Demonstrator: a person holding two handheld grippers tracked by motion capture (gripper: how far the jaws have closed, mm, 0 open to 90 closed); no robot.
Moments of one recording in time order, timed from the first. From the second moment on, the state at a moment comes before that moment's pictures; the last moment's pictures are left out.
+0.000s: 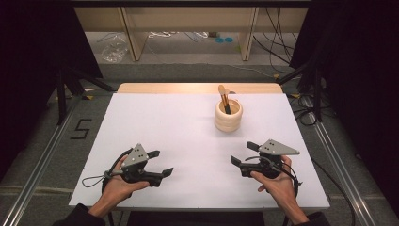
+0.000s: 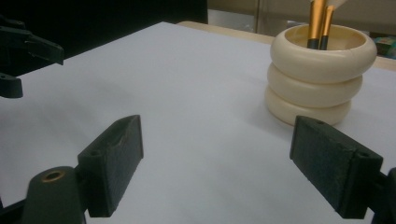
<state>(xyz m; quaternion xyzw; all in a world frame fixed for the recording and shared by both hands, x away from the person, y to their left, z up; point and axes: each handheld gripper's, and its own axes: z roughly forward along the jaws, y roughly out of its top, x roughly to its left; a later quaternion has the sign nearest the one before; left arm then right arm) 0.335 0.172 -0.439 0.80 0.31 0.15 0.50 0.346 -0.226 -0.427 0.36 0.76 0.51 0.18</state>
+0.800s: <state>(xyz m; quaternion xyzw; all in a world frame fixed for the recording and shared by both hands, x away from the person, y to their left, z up) 0.335 0.171 -0.439 0.80 0.31 0.14 0.50 0.333 -0.231 -0.431 0.37 0.76 0.50 0.20</state>
